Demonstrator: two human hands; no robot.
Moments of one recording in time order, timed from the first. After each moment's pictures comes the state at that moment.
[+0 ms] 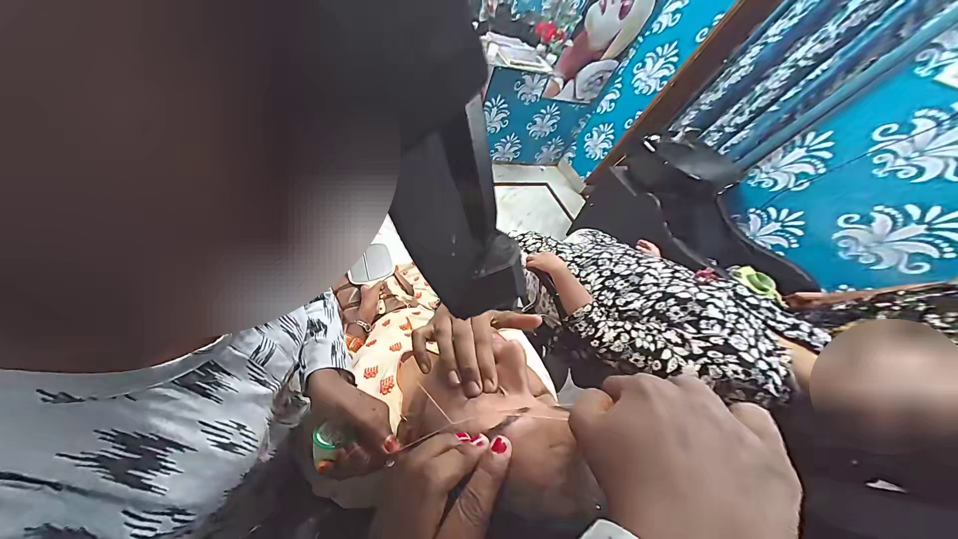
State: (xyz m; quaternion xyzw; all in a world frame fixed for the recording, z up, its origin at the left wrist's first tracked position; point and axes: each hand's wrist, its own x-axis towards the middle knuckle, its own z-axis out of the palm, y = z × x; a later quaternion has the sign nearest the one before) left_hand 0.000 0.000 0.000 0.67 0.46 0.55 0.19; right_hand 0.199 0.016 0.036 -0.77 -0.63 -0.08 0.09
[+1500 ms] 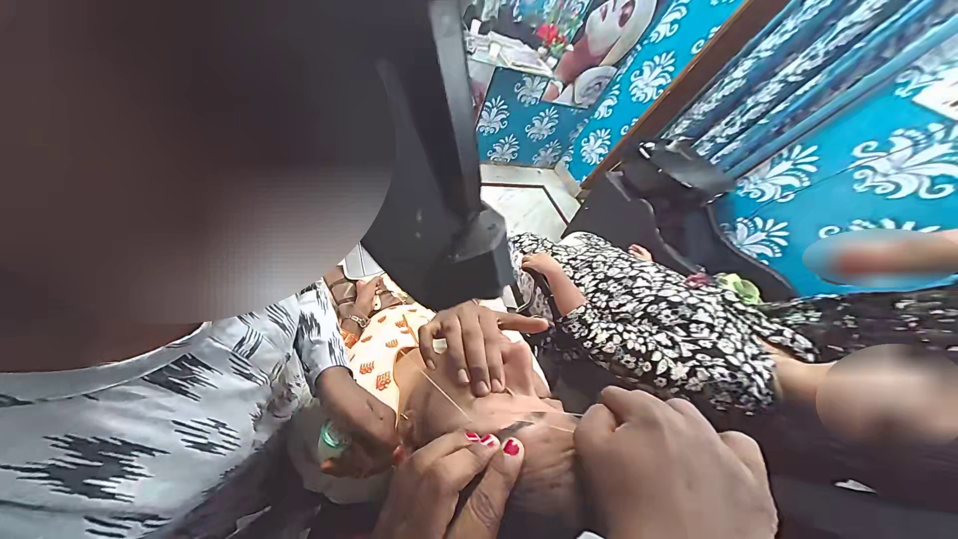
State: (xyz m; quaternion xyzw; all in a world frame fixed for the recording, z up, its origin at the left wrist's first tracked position) left_hand -0.001 -0.013 -0.029 0.72 0.42 0.55 0.09; right_hand 0.180 0.012 0.042 -0.74 -0.65 -0.18 0.07
